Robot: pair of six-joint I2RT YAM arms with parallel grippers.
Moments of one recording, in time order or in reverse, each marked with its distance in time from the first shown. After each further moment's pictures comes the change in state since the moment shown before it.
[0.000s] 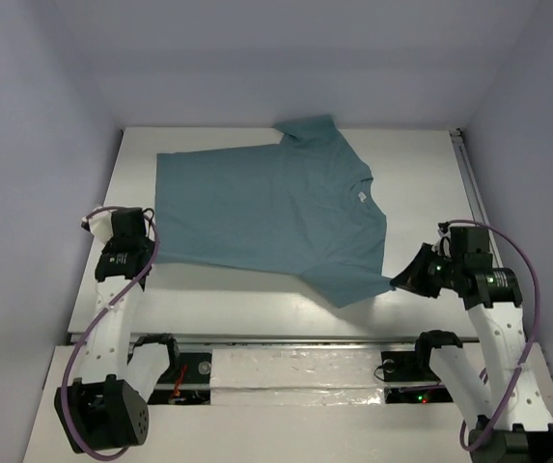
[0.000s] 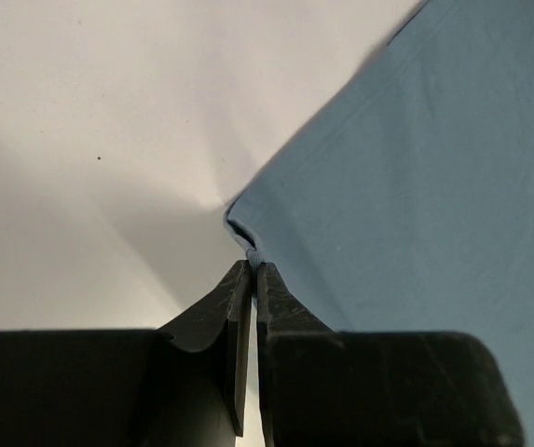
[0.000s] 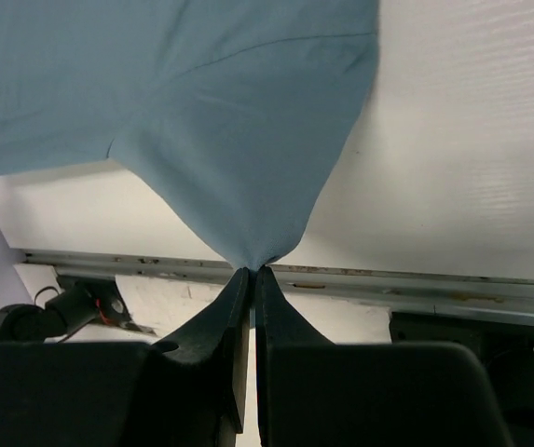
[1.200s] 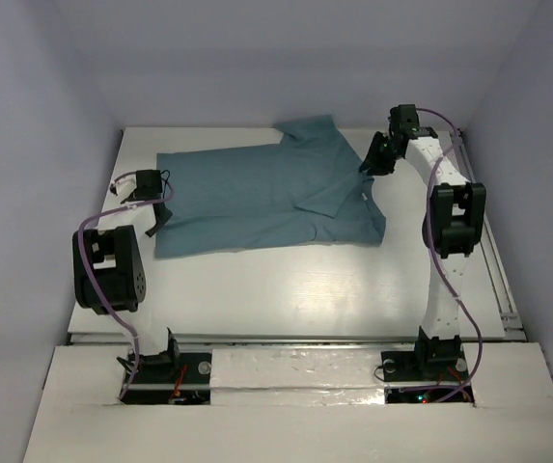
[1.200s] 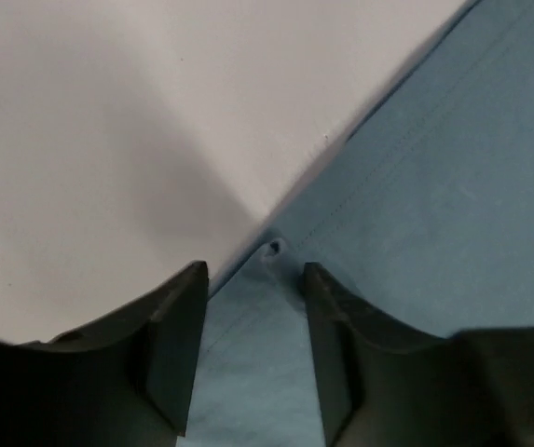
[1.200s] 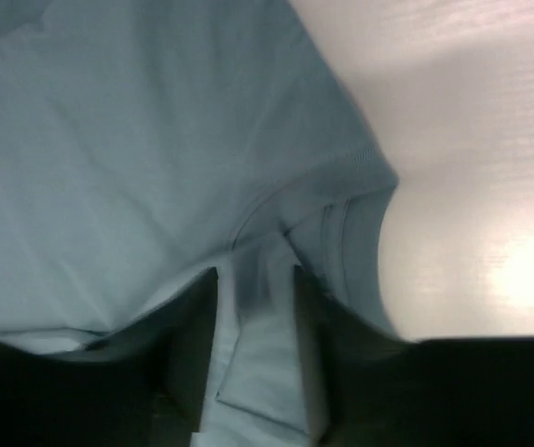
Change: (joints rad) left arm -0.006 0.786 0.288 0.318 -0.018 0.035; right arm 0.063 1.540 1.194 0.352 0.160 -0.079
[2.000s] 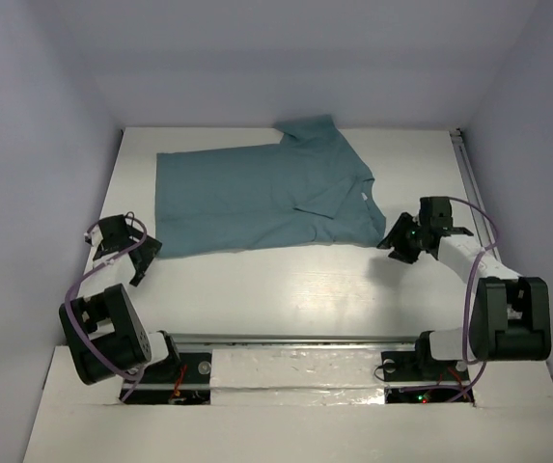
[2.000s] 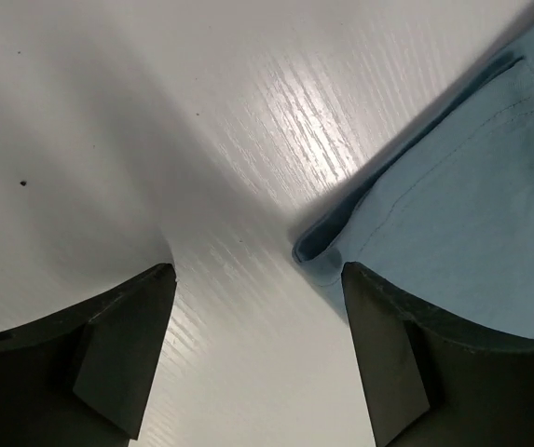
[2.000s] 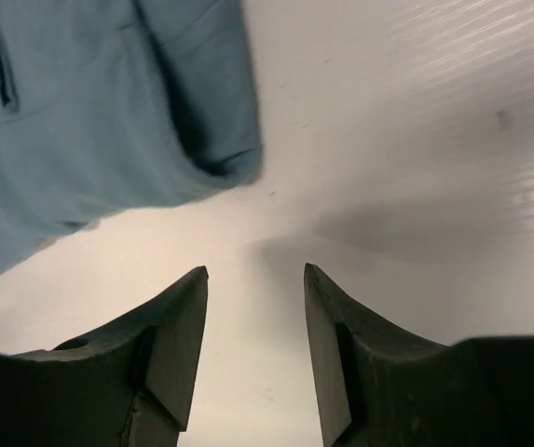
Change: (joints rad) left arm 0.256 -0.397 -0.406 -0.011 0.337 0.011; right arm -0.052 -0.896 -1.271 0.367 -0.008 0.144
